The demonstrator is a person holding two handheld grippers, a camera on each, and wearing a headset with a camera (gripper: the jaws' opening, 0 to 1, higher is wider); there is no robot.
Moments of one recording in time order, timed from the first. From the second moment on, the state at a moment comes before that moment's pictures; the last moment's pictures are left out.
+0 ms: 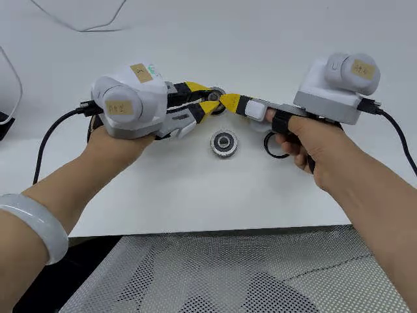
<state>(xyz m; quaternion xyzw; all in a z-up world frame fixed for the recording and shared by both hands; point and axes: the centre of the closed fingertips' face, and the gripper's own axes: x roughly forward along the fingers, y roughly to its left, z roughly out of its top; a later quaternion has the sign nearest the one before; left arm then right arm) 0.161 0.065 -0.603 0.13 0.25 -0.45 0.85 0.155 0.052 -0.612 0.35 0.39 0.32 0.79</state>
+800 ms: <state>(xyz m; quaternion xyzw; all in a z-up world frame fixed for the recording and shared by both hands) 0.161 0.065 -0.604 0.13 0.25 -0.45 0.85 0.155 0.048 -0.604 0.36 0.38 0.33 0.79</state>
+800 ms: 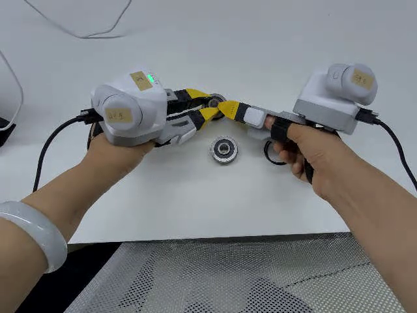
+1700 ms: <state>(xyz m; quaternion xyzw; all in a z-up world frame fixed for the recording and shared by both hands) 0.158 0.064 -0.601 0.13 0.25 -0.45 0.85 0.157 0.057 -0.609 0.36 0.39 0.33 0.78</state>
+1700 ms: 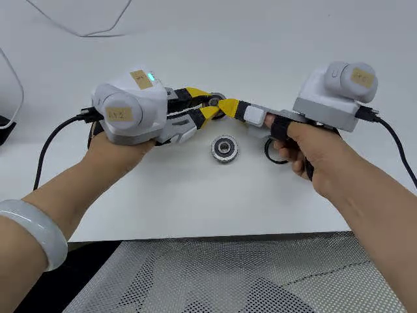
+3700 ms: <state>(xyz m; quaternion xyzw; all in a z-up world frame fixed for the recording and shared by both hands) 0.159 0.064 -0.601 0.13 0.25 -0.45 0.85 0.155 0.063 -0.591 0.30 0.36 0.37 0.80</state>
